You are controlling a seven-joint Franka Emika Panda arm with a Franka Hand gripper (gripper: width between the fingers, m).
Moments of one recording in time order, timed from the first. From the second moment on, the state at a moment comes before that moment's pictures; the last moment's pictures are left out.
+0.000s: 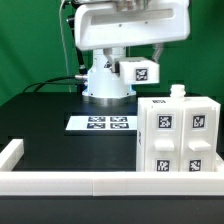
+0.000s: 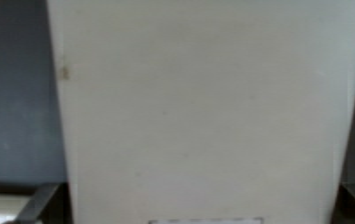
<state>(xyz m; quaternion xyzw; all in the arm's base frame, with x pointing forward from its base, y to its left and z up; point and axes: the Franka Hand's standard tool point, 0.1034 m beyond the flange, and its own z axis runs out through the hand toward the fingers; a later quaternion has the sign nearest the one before) 0.544 0.030 0.179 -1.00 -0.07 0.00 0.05</state>
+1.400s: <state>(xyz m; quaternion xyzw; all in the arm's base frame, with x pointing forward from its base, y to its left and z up) 0.597 0.072 0.175 -0.99 -0.10 -0.01 0.05</state>
